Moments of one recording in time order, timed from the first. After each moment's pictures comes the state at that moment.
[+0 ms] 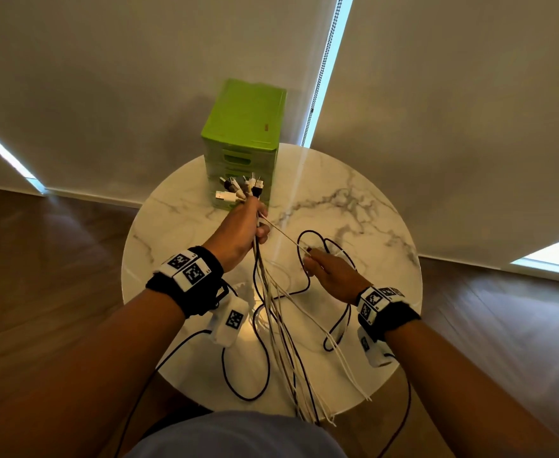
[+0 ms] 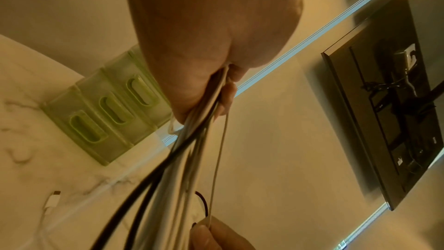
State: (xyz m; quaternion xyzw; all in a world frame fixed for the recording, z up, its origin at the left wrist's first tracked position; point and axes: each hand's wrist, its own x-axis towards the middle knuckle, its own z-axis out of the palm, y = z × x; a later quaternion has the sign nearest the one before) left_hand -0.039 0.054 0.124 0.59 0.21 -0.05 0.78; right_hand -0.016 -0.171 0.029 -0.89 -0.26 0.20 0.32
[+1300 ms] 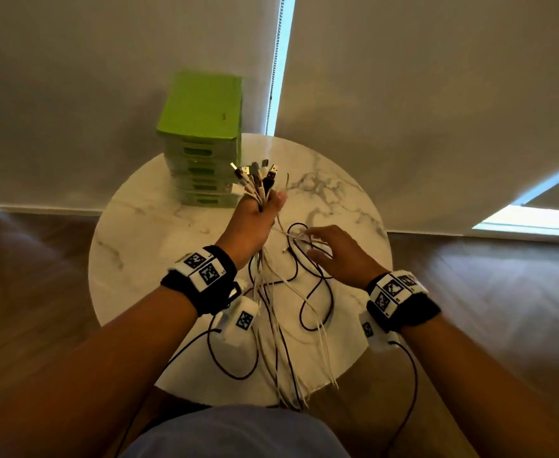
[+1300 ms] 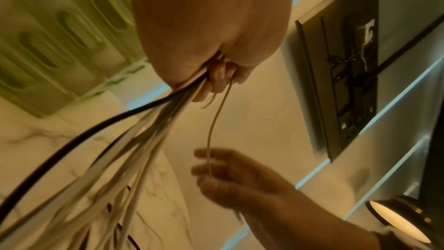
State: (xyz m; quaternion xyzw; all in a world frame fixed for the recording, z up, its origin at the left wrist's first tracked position) left_hand -0.045 -0.004 0.116 0.72 0.03 -0.01 0.70; right_hand -0.046 -0.226 0.073 -0.94 -0.19 0.11 0.26
